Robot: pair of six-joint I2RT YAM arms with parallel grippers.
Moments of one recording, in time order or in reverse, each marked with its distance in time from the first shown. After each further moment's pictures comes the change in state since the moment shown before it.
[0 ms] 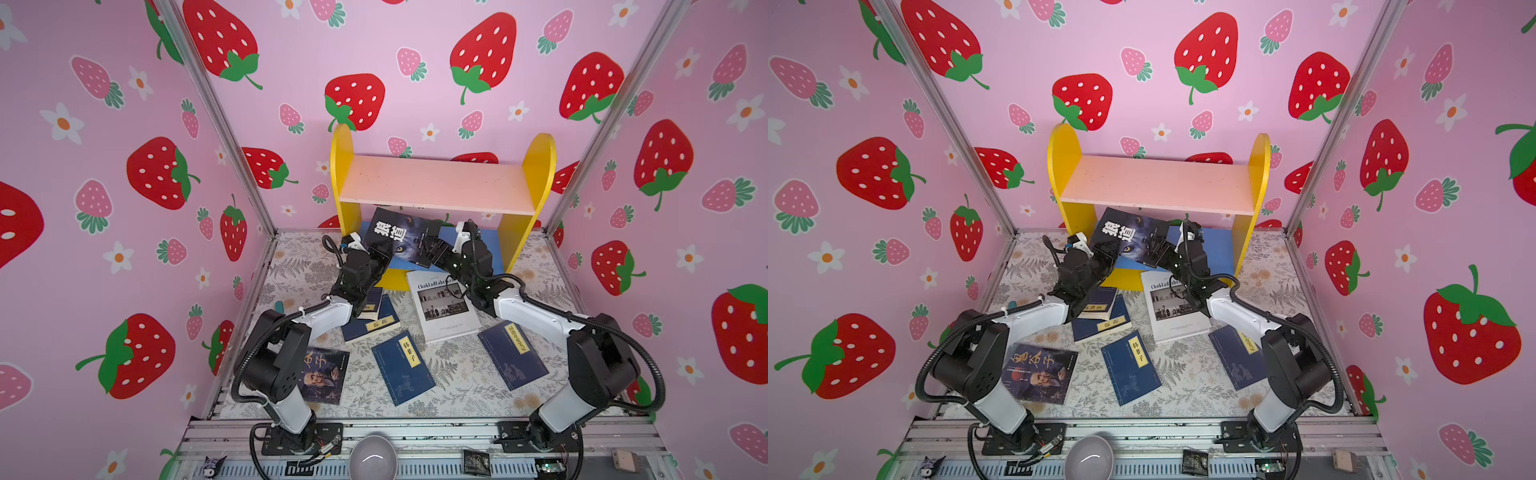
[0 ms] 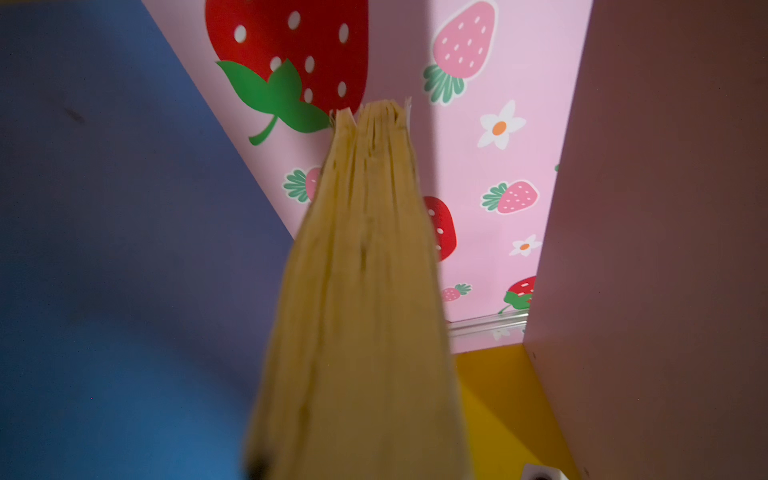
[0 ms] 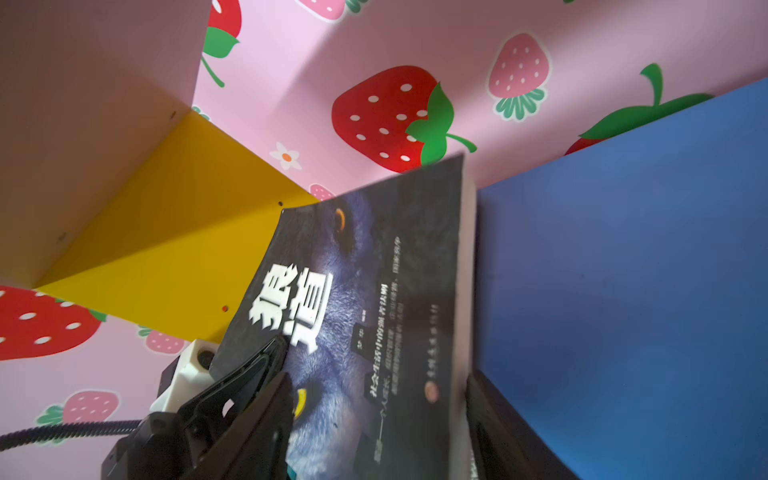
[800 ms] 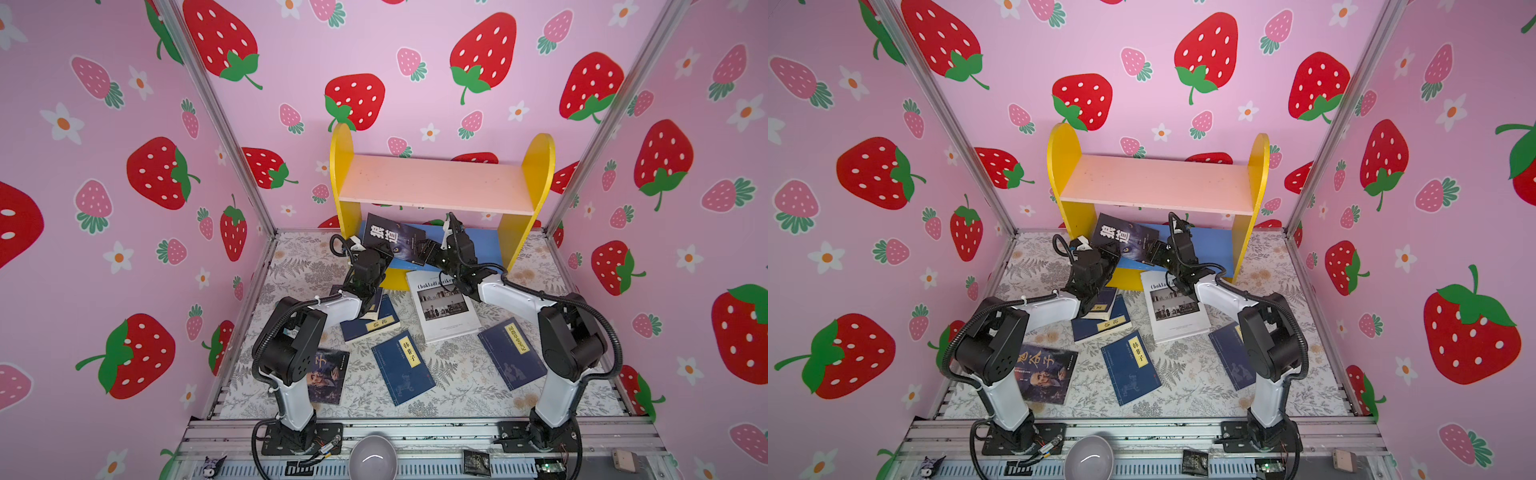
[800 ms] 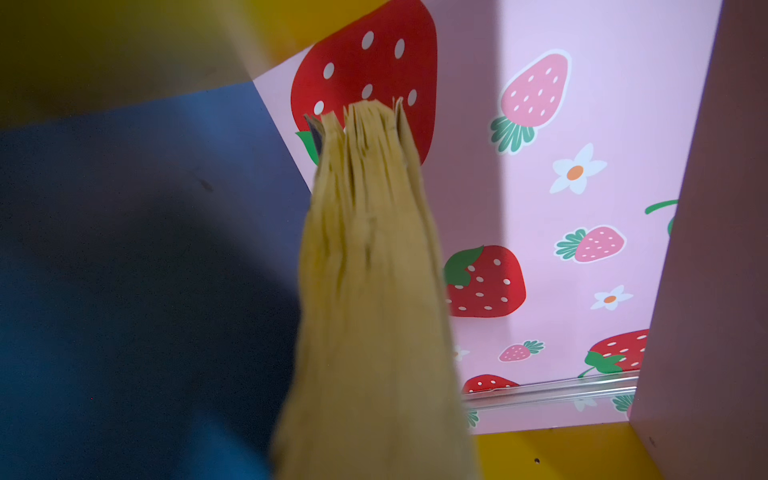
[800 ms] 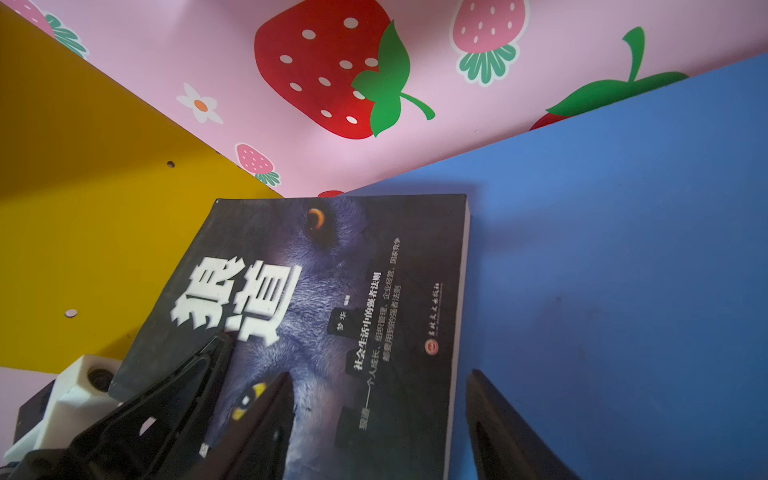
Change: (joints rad) left arm -0.032 0.123 0.071 -0.005 -0.205 0.050; right arm -0.021 0.199 0.166 -0.115 -0.010 -0.099
